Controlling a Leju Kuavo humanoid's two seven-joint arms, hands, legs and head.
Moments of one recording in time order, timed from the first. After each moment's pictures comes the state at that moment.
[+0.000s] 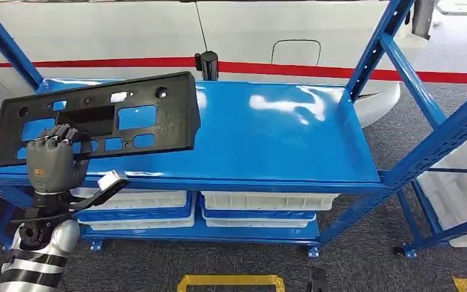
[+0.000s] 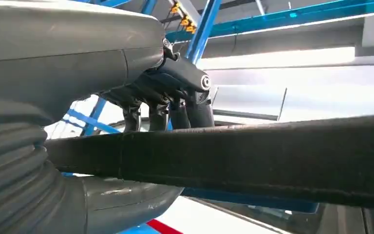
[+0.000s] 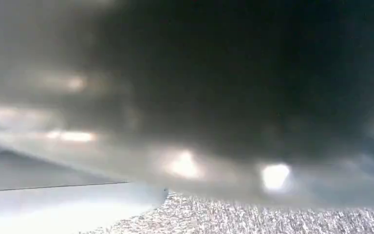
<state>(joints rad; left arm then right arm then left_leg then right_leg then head) -0.20 0.20 -0.12 -1.35 -1.23 0.62 -0.20 -0.10 0.02 0.48 -0.18 -0.74 -0.26 -0.25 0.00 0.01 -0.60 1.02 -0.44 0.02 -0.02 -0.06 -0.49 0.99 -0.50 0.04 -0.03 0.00</state>
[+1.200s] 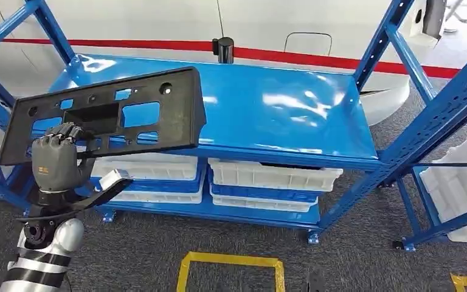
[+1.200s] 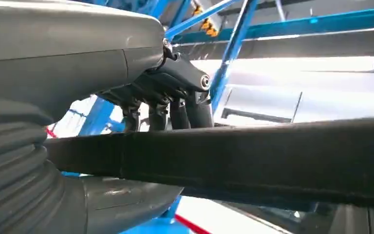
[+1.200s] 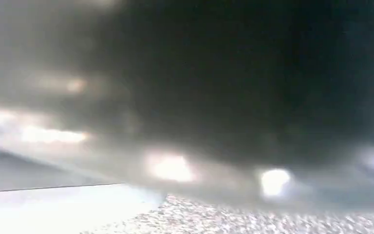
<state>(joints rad) -0.20 0.18 -0.15 -1.37 -1.18 0.60 -0.24 -0.09 0.02 0.45 -0.18 -0.72 -0.27 -0.24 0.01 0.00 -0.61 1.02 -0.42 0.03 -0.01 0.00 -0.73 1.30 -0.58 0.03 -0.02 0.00</state>
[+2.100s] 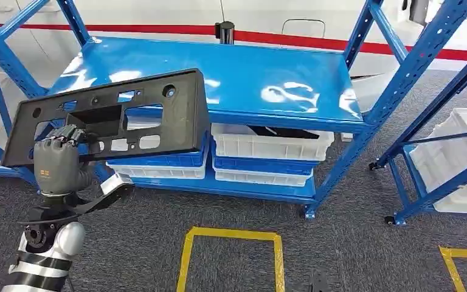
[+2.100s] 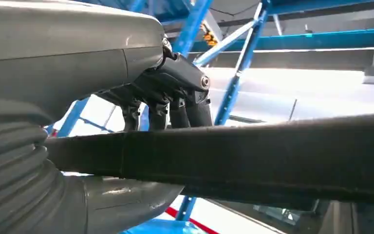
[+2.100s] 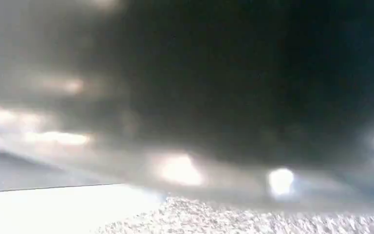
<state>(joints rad) -0.20 0.17 -0.17 -1.38 -1.17 0.60 -0.25 -0.08 0.02 0.44 -0.18 -0.72 -0.27 -0.23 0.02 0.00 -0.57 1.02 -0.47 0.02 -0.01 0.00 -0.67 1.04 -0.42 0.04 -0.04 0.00</state>
